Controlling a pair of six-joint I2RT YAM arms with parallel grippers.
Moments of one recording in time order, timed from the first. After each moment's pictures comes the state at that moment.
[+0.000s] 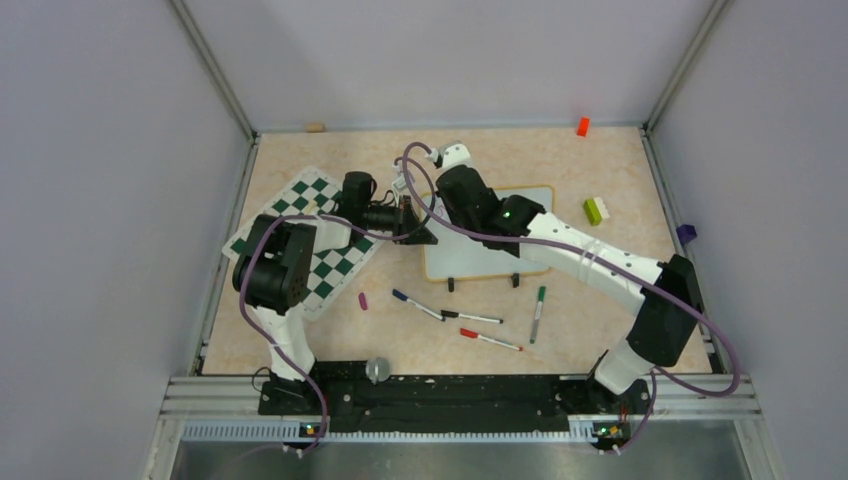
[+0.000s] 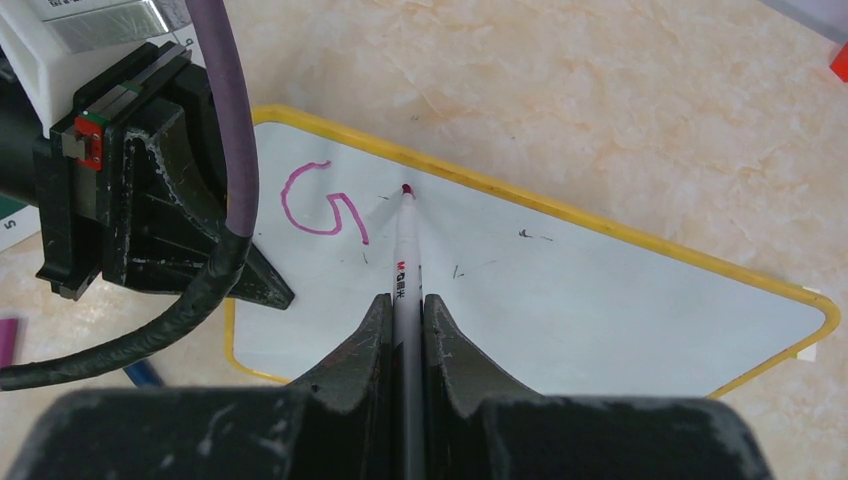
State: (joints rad) left arm -0.29 1.91 1.00 0.37 1.24 -0.16; right arm 0.90 1.59 1.43 -0.51 0.53 0.17
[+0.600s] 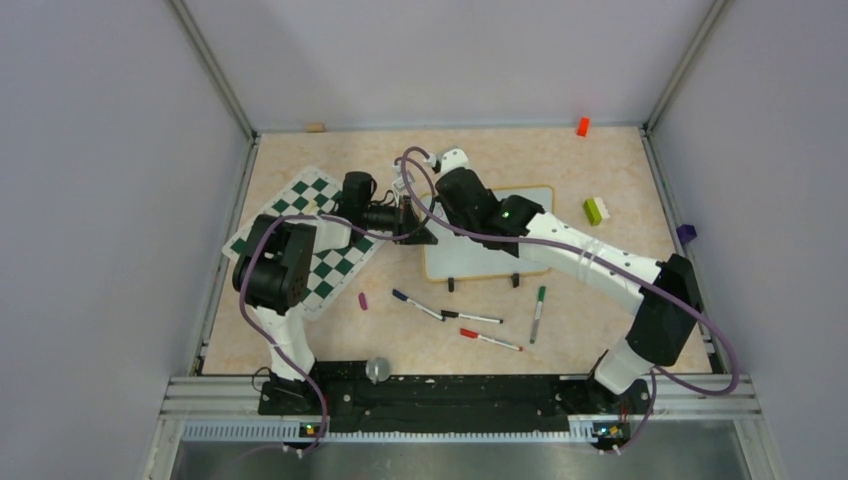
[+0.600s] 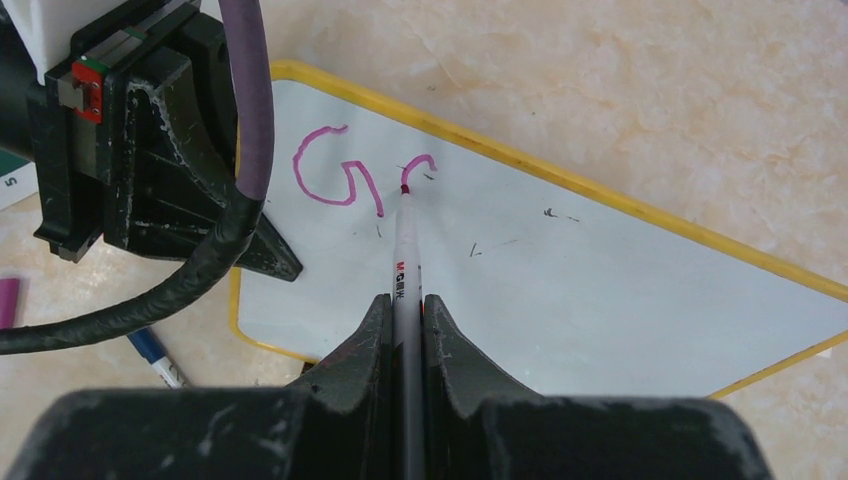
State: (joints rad) left arm -0.29 1.91 1.00 0.37 1.24 -0.16; right arm 0.90 1.60 1.43 -0.55 0.48 0.17
